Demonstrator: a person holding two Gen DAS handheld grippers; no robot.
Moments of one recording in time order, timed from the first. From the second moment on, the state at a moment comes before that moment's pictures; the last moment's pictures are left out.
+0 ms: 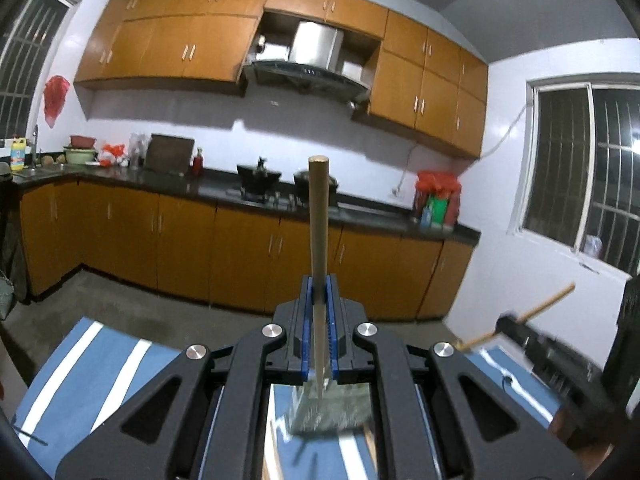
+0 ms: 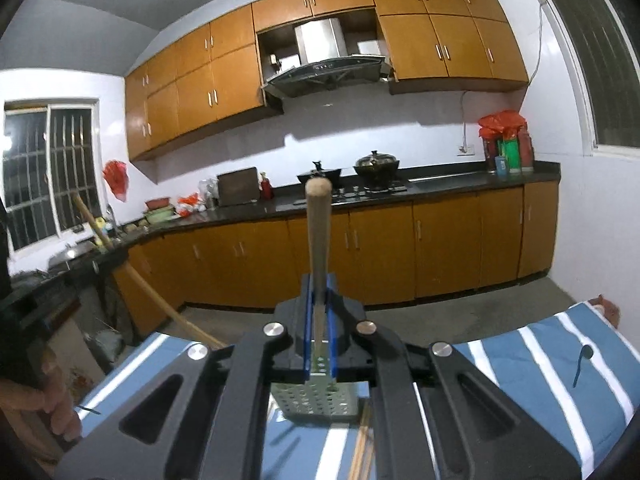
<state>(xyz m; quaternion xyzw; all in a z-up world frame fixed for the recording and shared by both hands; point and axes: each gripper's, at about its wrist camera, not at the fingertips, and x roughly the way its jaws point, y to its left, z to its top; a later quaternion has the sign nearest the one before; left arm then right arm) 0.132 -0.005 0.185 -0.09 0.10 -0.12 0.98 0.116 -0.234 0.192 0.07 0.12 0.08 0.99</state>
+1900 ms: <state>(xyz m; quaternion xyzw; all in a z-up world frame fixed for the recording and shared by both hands) 0.136 0.020 -0.069 -0.08 0.42 -0.07 0.90 0.139 -0.234 -0.059 0.07 0.44 0.04 0.90</state>
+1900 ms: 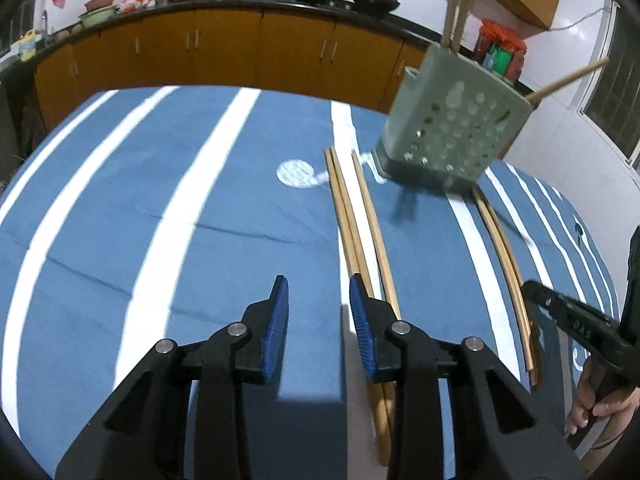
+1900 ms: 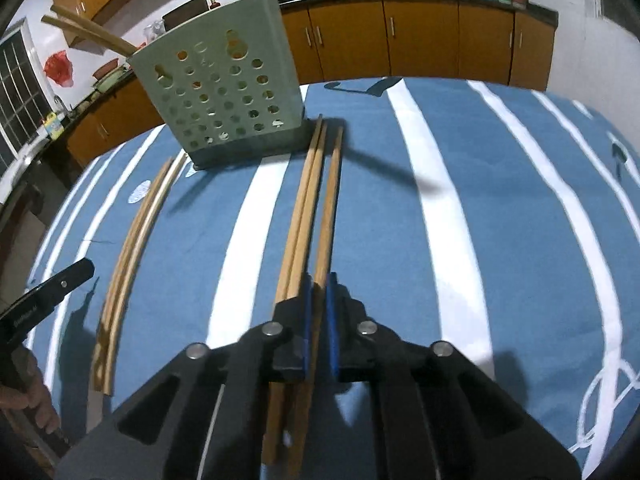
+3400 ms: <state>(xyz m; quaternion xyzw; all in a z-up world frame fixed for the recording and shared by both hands) 0.166 0.042 -0.079 -0.05 0.43 -0.02 0.90 0.147 -0.267 -0.064 0.05 0.42 -0.04 0.91</state>
